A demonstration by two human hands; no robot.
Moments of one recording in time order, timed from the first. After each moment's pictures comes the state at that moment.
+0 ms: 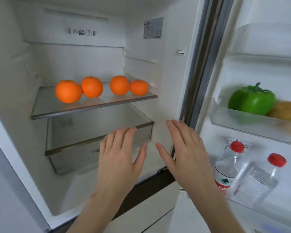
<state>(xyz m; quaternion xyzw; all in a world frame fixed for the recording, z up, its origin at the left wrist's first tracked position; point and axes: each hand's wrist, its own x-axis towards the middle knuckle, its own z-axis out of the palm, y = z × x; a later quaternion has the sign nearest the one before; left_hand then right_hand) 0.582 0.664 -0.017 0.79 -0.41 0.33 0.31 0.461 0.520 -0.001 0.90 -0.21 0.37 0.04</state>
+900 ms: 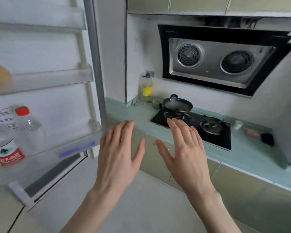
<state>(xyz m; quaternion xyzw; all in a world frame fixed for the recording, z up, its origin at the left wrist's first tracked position) 0.112 0.611 -0.026 0.47 -0.76 0.09 0.43 -0.070 0.658 -0.013 0.65 -0.65 0.32 0.22</state>
